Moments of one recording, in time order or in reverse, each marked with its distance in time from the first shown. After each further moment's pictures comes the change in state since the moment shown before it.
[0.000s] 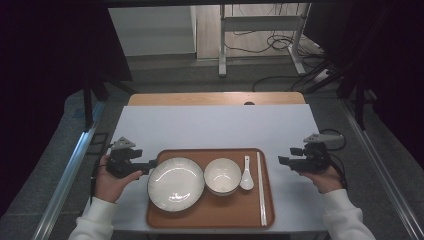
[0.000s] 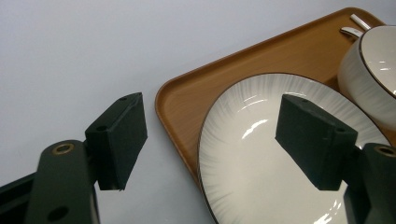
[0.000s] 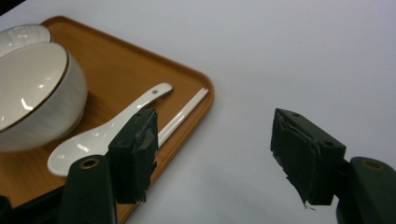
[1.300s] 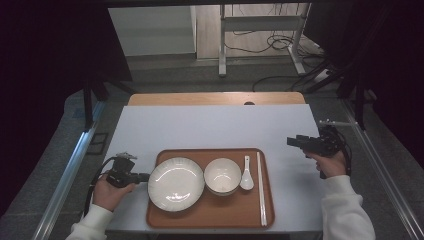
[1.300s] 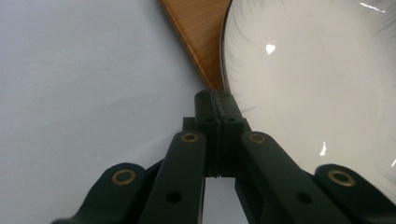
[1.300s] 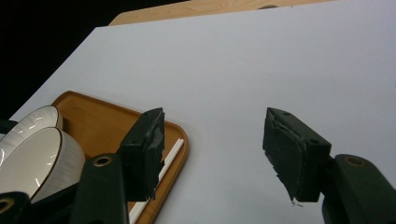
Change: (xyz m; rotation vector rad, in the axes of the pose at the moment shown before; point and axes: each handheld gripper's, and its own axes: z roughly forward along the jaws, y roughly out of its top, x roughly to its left) left arm 0.026 -0.040 0.025 0.294 -0.060 -0.103; right arm -0.056 0.025 -0.001 -0.108 0.060 0.263
